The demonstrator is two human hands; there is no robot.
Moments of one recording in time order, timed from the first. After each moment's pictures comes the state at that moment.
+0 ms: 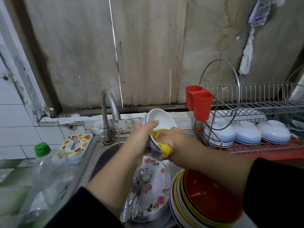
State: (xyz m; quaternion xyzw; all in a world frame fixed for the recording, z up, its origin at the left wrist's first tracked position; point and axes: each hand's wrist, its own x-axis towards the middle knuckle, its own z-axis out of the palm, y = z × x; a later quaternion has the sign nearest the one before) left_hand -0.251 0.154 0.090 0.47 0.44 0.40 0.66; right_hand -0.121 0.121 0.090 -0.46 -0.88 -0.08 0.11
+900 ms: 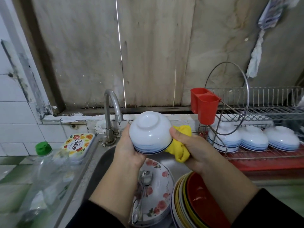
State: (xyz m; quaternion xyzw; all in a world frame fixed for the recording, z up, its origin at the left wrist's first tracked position) left_hand -0.256 0.182 0.067 0.19 0.32 0.53 0.76; right_hand -0.126 0.117 0.079 -0.42 -0.33 0.58 0.61
